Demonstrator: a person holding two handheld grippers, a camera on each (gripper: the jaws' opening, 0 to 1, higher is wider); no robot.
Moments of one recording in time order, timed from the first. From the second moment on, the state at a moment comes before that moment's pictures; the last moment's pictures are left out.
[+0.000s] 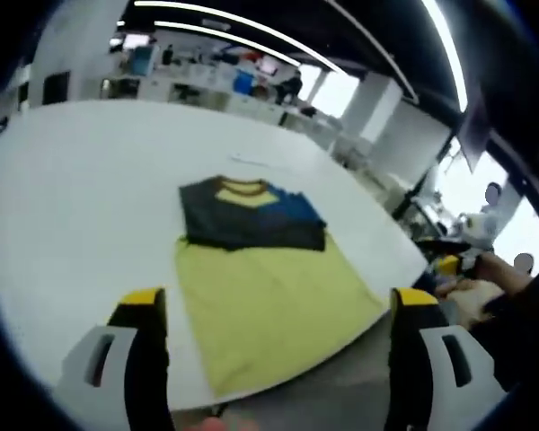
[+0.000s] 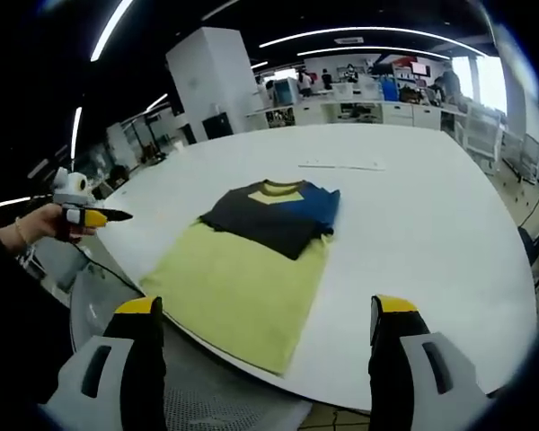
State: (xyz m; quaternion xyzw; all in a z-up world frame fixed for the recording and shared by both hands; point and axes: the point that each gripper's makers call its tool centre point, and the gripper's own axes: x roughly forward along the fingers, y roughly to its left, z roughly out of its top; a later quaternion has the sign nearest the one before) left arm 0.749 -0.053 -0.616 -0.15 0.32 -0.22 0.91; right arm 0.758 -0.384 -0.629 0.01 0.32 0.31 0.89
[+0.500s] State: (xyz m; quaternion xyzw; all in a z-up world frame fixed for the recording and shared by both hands) left arm 0.715 -0.017 -0.618 -0.15 0.33 -0.18 0.92; right arm 0.755 -0.393 -0.634 0.01 0.33 0.31 0.89
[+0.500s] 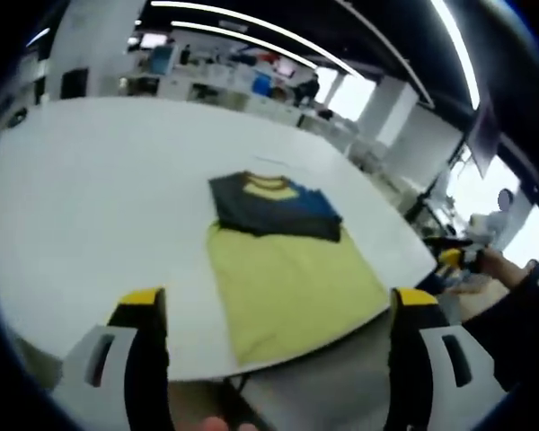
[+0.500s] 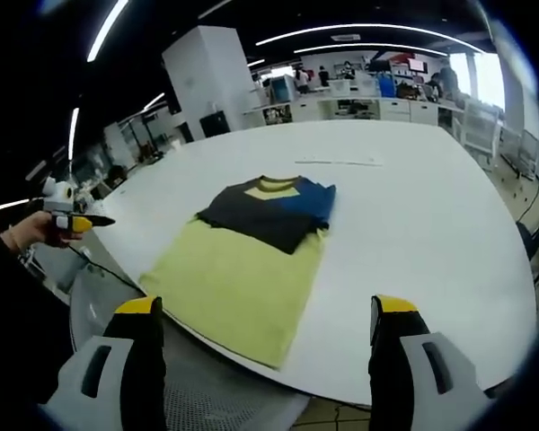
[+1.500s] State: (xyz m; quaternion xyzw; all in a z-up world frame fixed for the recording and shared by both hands) left arm 0.708 -0.016 -0.632 -0.14 0.35 -0.19 0.91; right arm 0.751 -0.395 -0.642 0.01 0.34 0.31 0.89
